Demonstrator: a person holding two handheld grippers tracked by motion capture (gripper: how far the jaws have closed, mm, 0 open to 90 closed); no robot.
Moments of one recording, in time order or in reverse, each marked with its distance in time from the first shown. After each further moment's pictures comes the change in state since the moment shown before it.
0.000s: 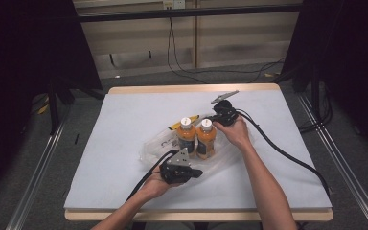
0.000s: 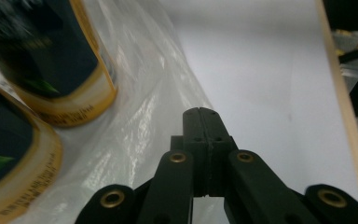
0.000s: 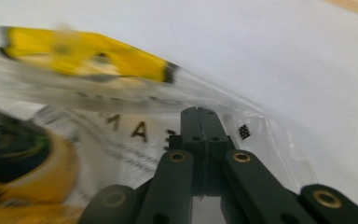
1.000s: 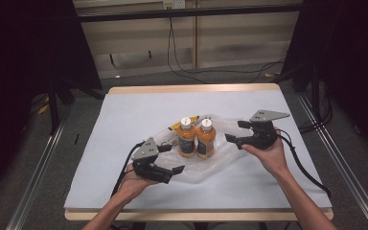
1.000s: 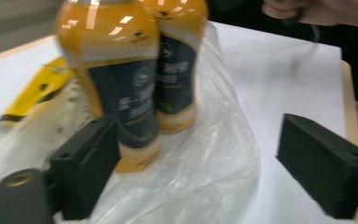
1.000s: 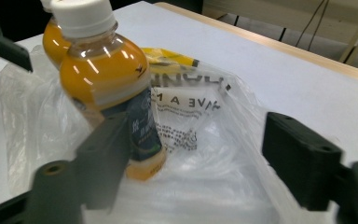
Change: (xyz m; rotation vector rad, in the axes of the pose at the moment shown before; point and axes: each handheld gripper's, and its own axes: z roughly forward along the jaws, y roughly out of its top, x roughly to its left) left arm 0.004 -0.013 -0.075 -0.229 0.237 -0.131; right arm 0.044 -0.065 -0.127 -0.249 -0.084 -0.028
